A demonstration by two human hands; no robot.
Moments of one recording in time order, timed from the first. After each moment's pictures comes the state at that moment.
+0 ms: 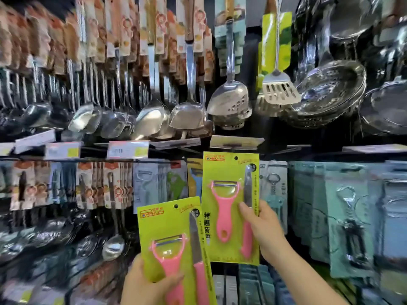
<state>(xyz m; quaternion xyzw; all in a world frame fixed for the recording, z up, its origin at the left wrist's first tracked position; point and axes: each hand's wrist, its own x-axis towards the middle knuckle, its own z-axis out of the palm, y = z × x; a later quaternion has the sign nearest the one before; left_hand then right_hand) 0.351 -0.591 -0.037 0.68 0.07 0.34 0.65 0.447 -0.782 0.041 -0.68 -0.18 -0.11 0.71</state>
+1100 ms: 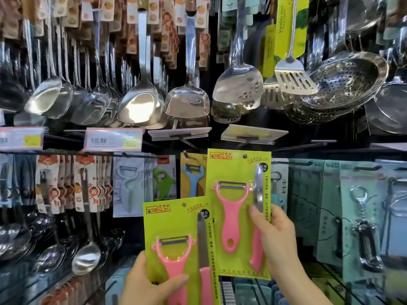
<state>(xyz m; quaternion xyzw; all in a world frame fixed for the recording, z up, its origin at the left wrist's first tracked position) 0.403 -0.554 -0.044 0.70 -0.01 0.24 0.67 0.461 -0.759 0.020 -0.62 -0.14 -0.21 0.74</state>
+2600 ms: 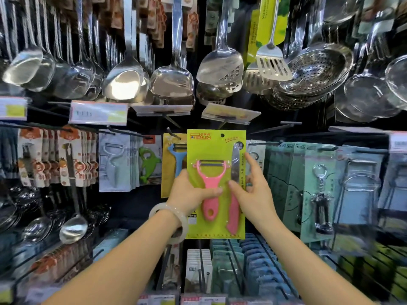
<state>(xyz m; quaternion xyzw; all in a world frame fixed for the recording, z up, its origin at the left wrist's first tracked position) 0.441 -0.635 0.045 0.76 -0.05 0.18 0.63 0.447 -0.783 0.040 -0.77 -0.20 -0.29 0.54</state>
